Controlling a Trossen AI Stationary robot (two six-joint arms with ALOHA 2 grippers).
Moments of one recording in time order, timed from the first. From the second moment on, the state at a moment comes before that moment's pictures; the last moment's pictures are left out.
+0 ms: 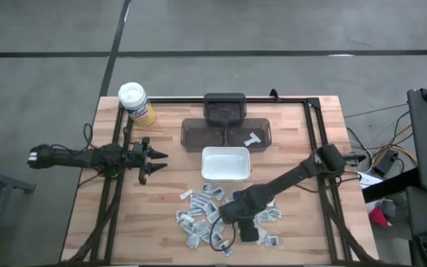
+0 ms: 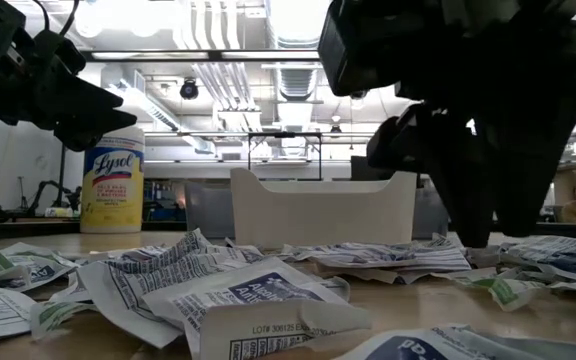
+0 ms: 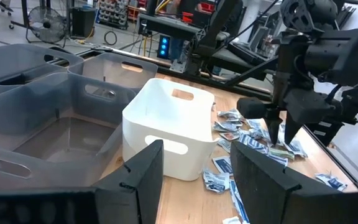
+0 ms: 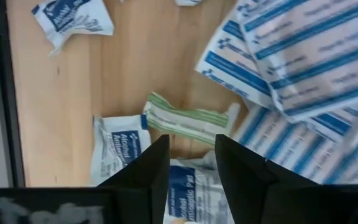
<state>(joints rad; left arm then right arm) -0.06 0.20 0.01 0.03 -0.12 -0.26 0.43 2.05 1.47 -0.77 -0.23 0.37</state>
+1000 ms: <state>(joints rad) -0.06 0.24 0.01 0.03 -0.12 -0.26 0.43 2.12 1.48 -0.76 -0.24 0.39</state>
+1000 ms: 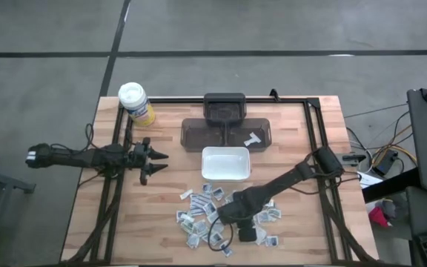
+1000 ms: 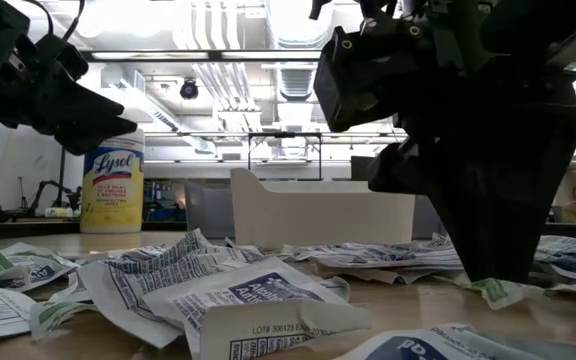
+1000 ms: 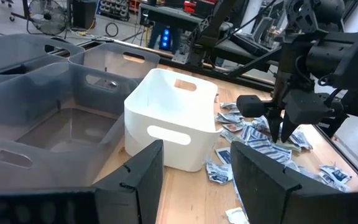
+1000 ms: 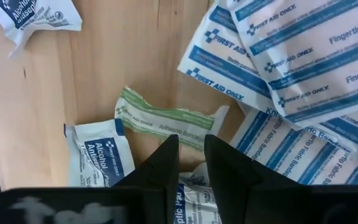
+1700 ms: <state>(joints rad) -0.06 0.27 0.01 0.03 -0.12 -0.26 0.42 2.12 1.55 -0.85 -0.23 0.40</state>
